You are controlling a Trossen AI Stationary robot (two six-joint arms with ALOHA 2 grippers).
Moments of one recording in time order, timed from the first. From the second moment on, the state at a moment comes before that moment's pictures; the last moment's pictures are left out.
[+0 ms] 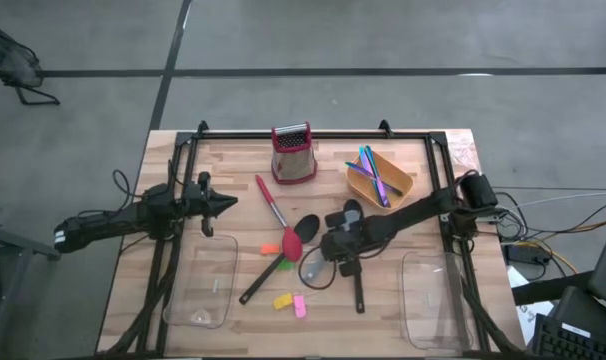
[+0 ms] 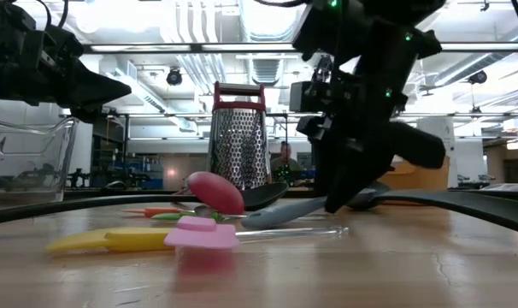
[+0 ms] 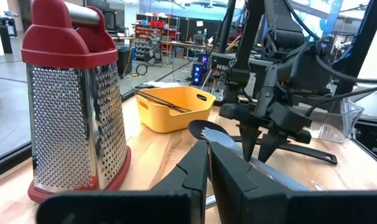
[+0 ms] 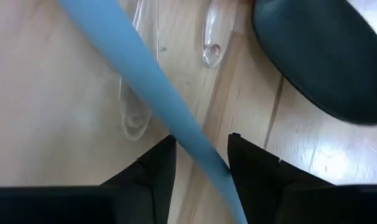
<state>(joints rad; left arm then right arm) 0.21 0.08 0.01 0.02 0.04 -0.11 0.22 1.87 1.07 -0.37 0.21 -0.13</state>
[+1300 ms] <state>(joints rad) 0.21 0.08 0.01 0.02 0.04 -0.11 0.23 1.86 1.44 -0.88 0.22 0.15</state>
